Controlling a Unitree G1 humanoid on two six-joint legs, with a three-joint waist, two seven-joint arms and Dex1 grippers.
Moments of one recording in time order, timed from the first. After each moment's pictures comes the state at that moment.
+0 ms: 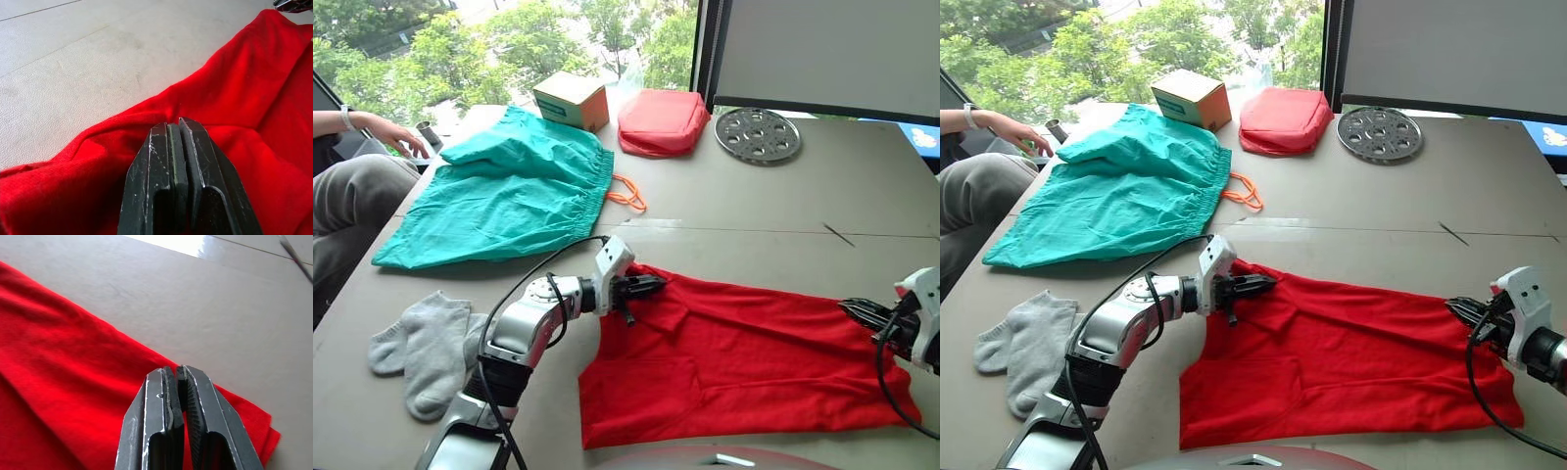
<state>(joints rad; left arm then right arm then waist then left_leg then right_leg) -0.28 0.49 -0.20 -0.05 -0.41 0.57 -0.93 0.35 -0.78 -0.45 -0.42 0.51 0.67 0.78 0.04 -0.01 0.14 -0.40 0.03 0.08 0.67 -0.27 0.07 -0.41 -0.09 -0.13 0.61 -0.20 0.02</state>
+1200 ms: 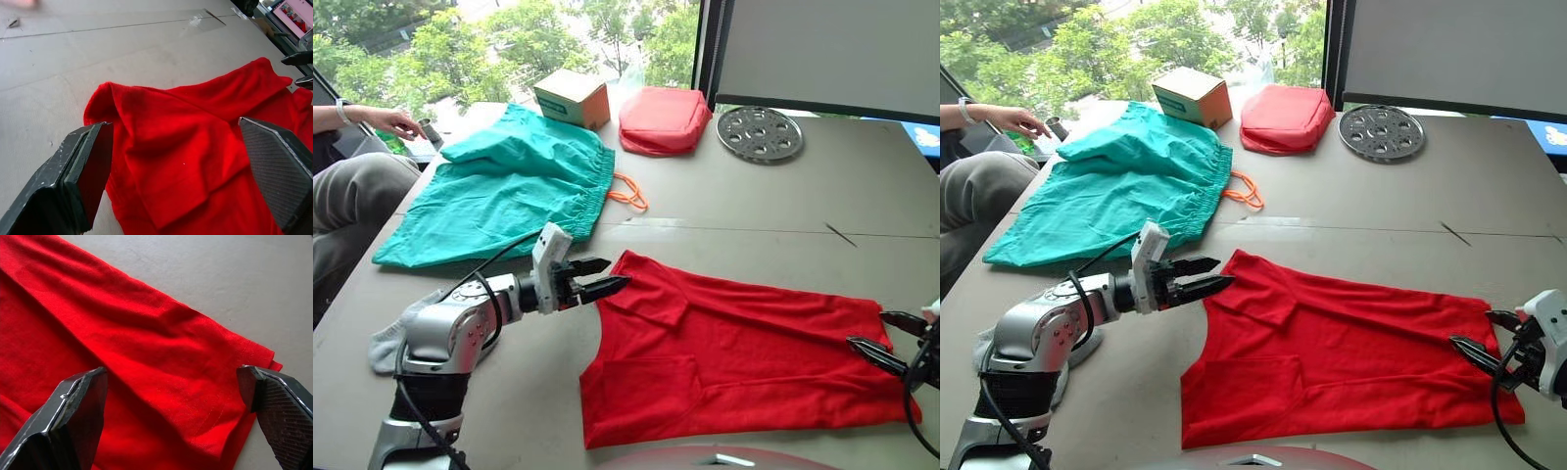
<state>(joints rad) -0.15 0.66 0.10 -0.22 -0.66 0.84 -0.92 0.51 -0.75 -0.61 -0.42 0.51 0.61 0.88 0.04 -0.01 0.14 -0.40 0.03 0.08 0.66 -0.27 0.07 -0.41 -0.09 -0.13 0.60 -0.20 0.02</state>
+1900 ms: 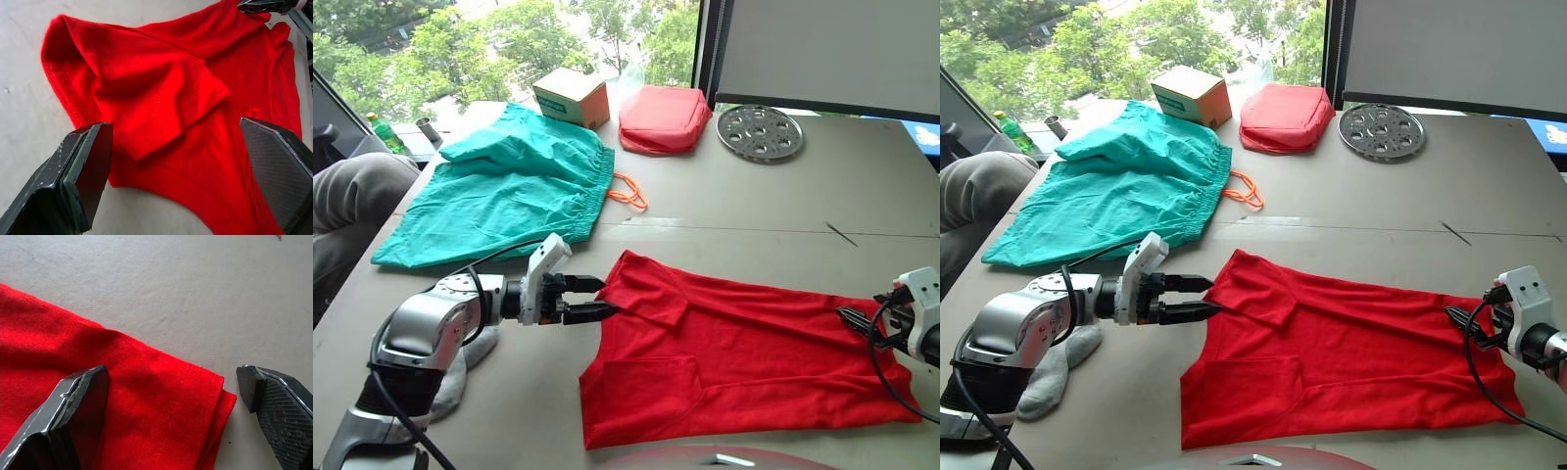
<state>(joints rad) -0.15 0.85 0.04 -0.23 -0.70 0.91 -1.13 0.23 -0.76 -0.42 -0.27 0.41 0.76 0.66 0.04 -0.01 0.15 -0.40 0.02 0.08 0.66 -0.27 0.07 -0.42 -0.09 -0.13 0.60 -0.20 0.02</state>
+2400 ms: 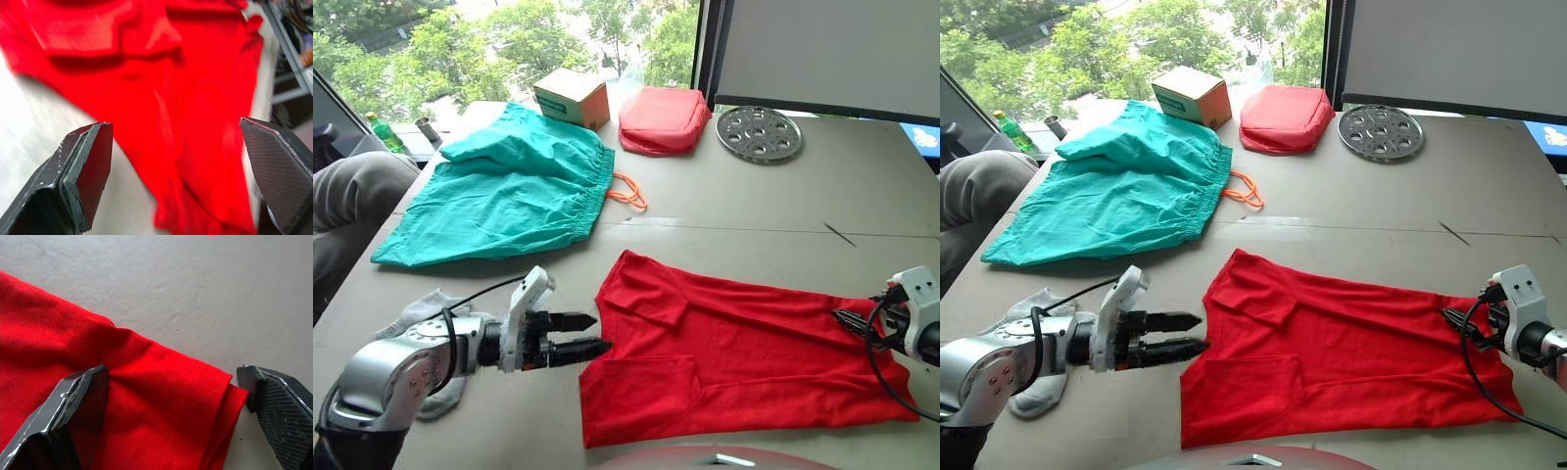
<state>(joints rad) -0.04 0.83 0.17 -0.36 -0.78 0.95 -0.95 0.22 -0.77 -0.40 -0.29 0.41 0.81 0.67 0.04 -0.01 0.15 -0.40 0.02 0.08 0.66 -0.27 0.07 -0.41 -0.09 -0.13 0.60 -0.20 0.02</state>
